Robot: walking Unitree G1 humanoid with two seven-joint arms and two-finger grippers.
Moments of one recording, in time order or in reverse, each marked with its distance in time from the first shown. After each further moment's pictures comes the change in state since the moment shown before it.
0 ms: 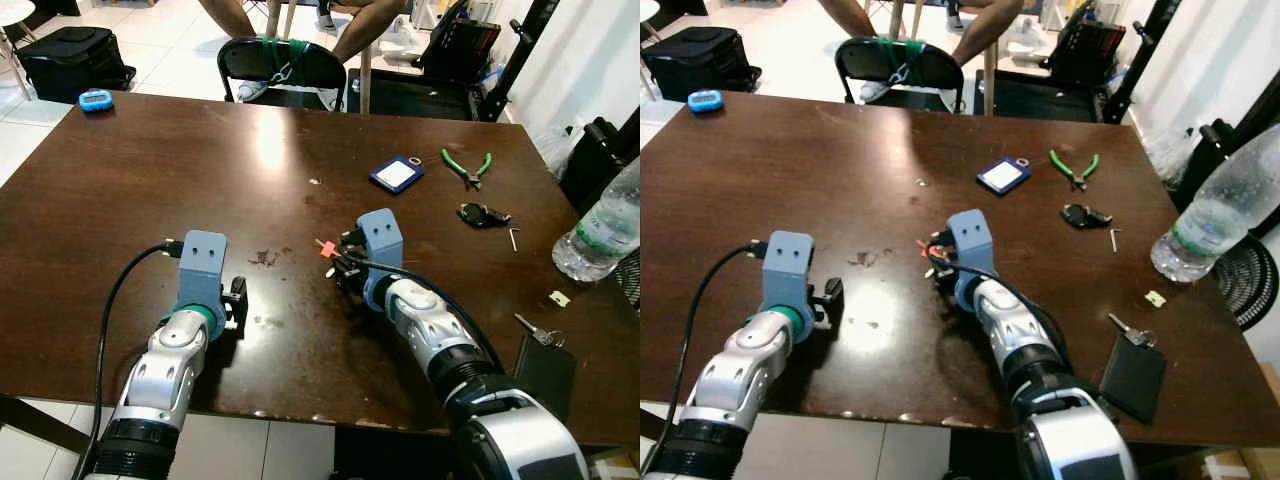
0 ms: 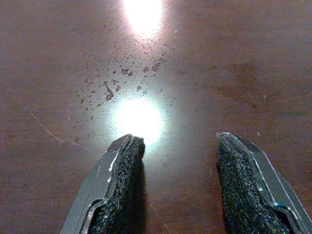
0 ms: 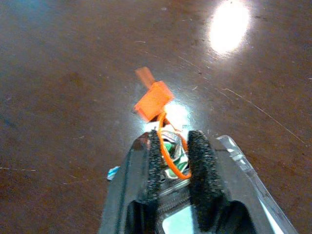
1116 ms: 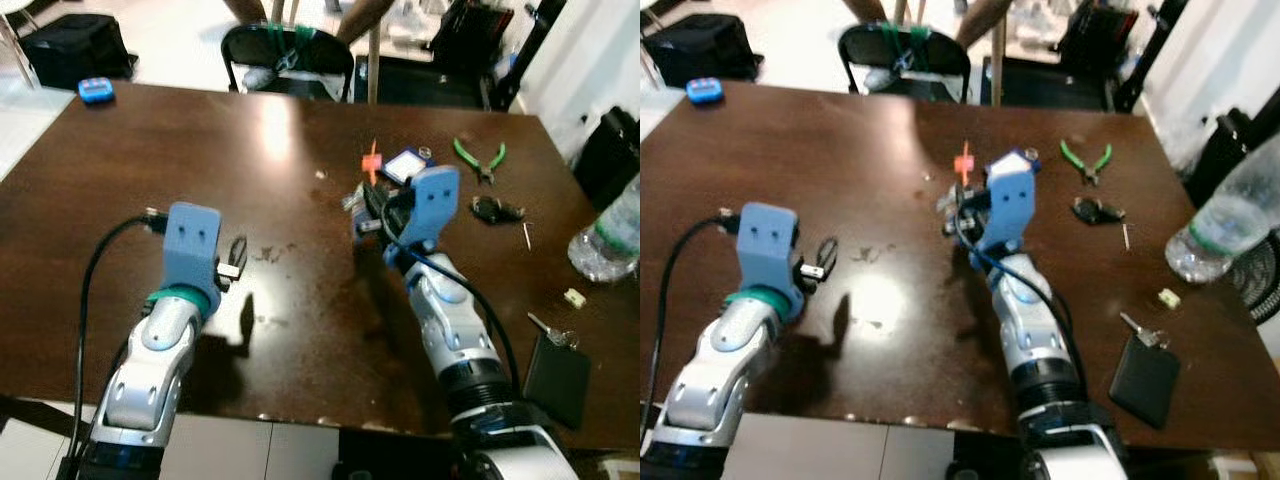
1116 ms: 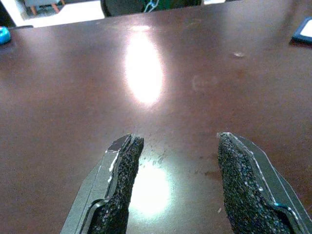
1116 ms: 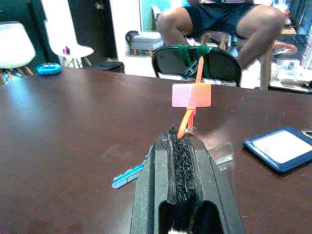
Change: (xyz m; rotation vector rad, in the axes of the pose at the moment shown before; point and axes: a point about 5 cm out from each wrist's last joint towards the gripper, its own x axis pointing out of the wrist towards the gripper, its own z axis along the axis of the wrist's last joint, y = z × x) left arm -0.040 0.002 0.053 0.079 -0.391 -0.032; right arm -0.039 -0.006 0.073 0.006 -0.571 -0.090
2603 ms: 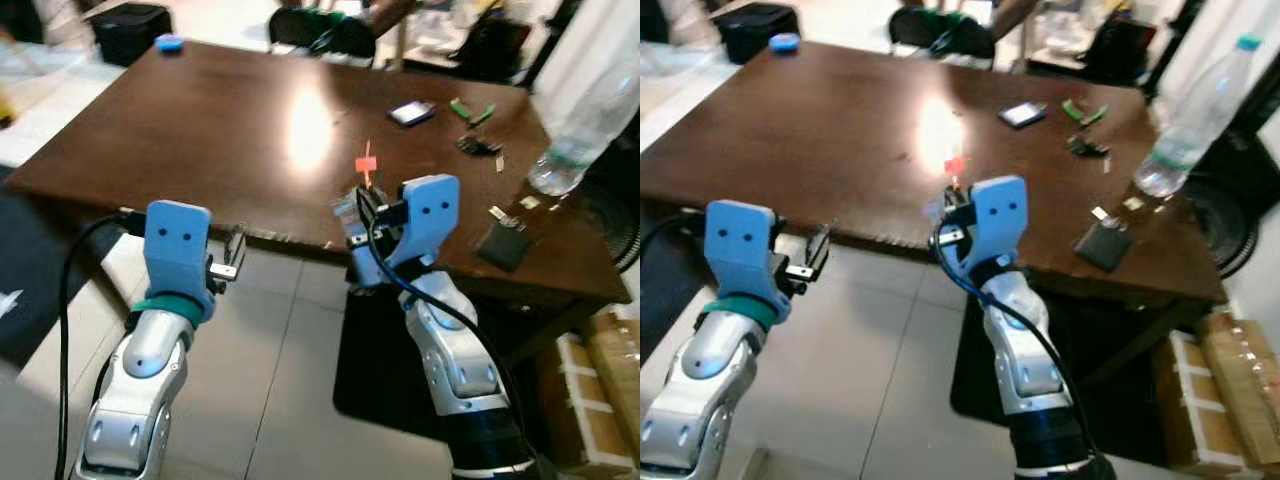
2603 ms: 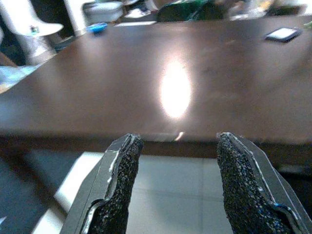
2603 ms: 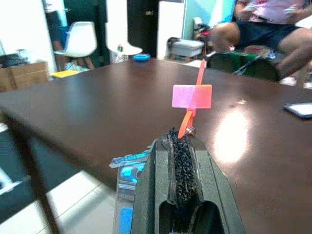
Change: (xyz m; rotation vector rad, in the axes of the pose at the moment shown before) left arm -0.026 -0.002 0.025 -0.040 -0.086 0.036; right arm -0.021 0.029 0.021 -0.059 -0.010 0.017
